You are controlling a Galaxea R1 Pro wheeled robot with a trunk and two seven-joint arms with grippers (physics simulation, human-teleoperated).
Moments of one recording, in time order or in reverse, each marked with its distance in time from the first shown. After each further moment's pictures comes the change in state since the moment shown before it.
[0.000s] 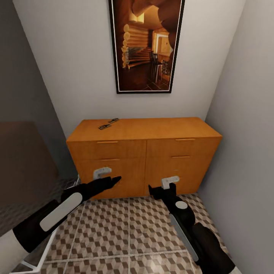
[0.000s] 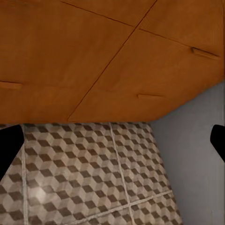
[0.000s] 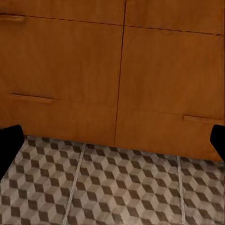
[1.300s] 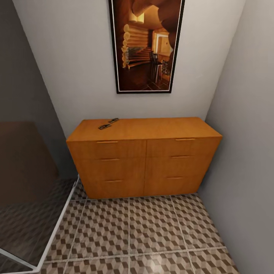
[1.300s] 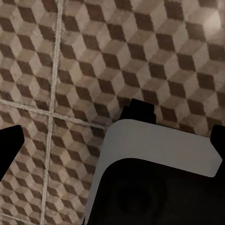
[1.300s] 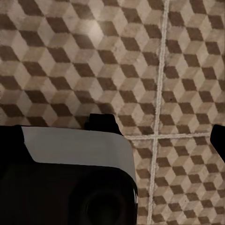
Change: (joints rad) left arm 0.383 -0.383 -0.304 1.351 0.003 -0.353 -0.105; right arm 0.156 0.108 0.077 1.451 -0.171 -0.683 0.005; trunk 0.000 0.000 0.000
